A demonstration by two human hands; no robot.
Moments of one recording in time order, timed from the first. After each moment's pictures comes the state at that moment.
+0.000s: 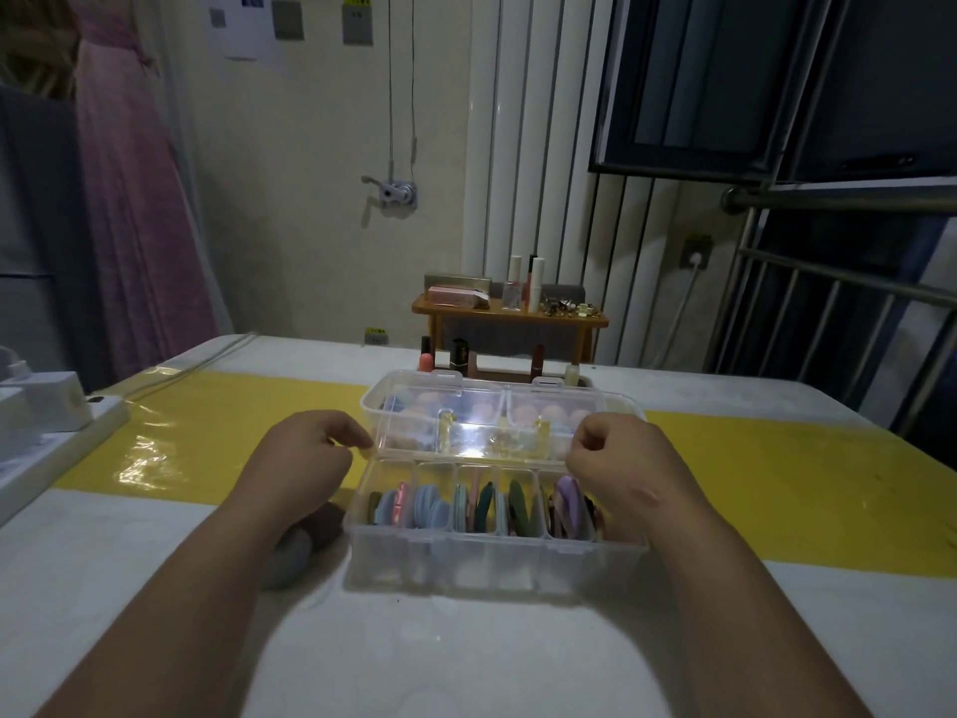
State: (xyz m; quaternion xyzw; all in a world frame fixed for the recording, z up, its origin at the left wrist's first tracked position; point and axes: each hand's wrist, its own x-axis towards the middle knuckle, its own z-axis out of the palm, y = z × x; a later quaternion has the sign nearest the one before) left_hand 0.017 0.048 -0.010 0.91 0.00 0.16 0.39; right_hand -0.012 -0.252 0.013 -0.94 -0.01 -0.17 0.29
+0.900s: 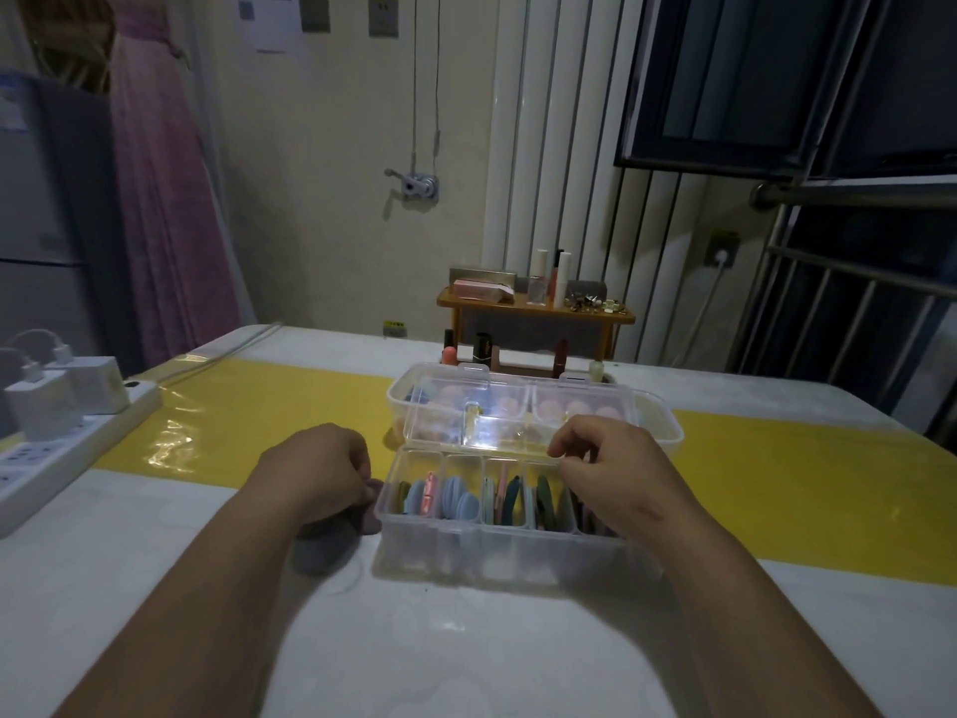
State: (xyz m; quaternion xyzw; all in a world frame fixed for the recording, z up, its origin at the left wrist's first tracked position) left_hand 0.014 0.062 -0.010 0.98 0.04 0.04 0.19; right_hand -0.016 -0.225 0.004 -0.92 -0.11 -0.15 0.34
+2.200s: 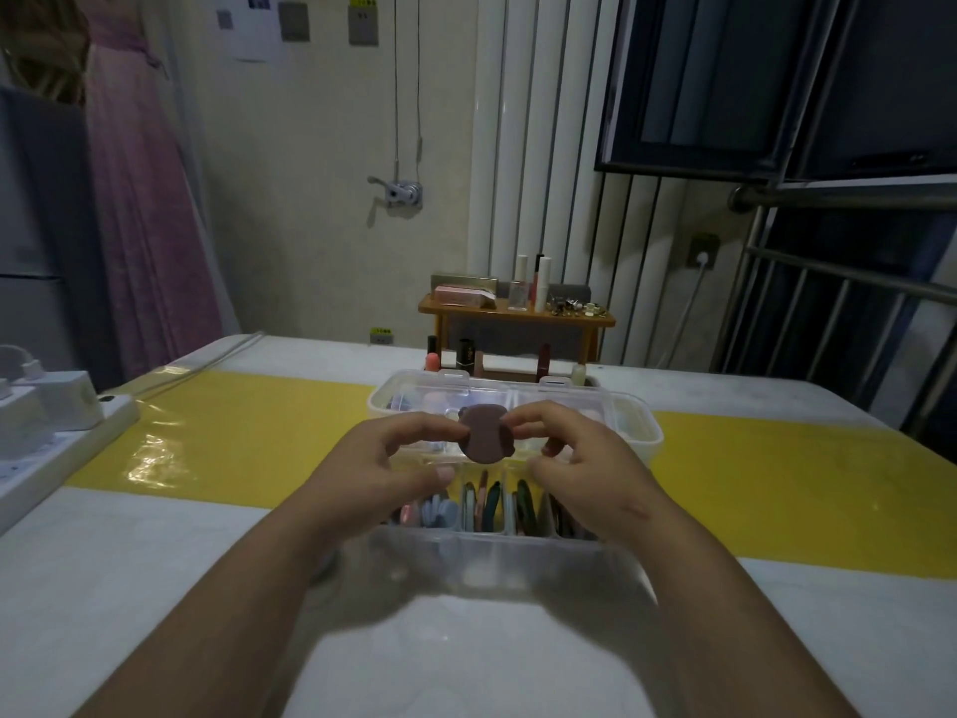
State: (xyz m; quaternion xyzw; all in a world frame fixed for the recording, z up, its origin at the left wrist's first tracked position) left_hand -0.011 0.009 -0.001 0.81 -0.23 0.09 0.53; right_hand -0.017 -0.223 0.009 -0.89 -0.17 -0.11 0.41
